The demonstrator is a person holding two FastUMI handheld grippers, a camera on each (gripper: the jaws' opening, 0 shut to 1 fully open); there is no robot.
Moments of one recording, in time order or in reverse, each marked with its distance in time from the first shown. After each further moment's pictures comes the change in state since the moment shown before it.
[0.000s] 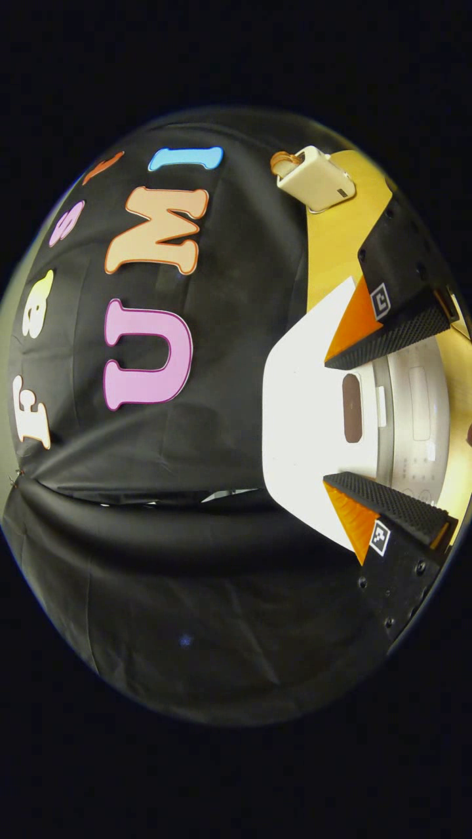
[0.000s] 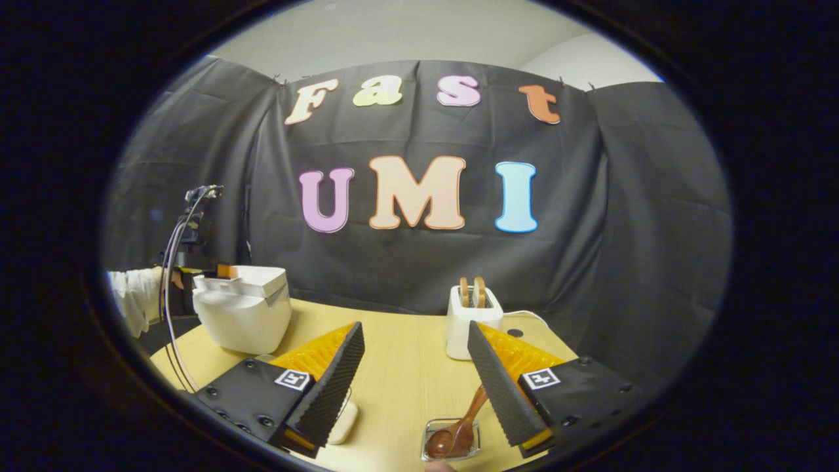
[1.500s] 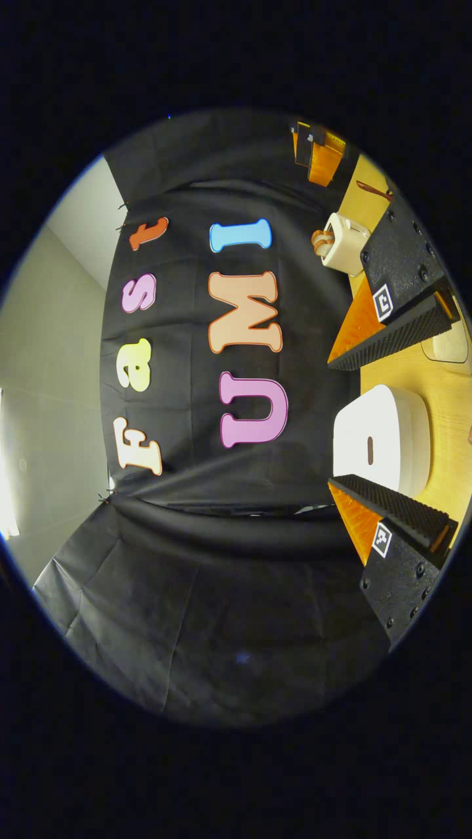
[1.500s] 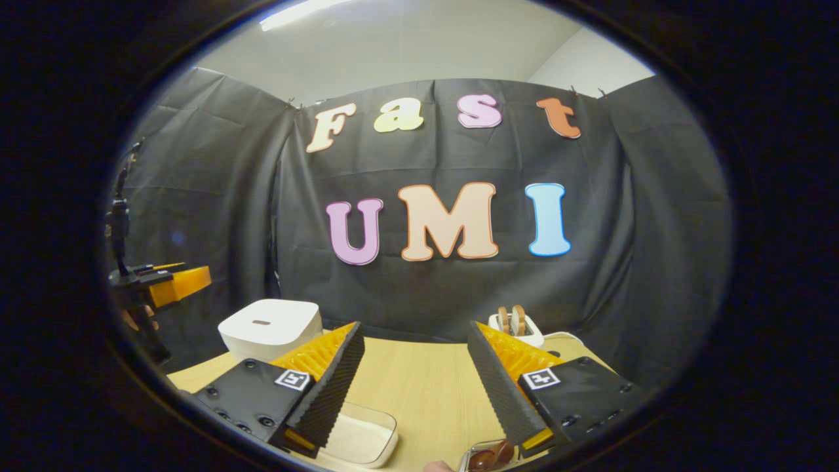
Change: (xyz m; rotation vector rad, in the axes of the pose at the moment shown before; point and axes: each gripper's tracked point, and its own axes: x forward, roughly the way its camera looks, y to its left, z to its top) left arm -0.241 -0.050 0.064 0.049 -0.487 -0.135; right arm 0.012 0.060 0.051 0.038 -0.137 0.125
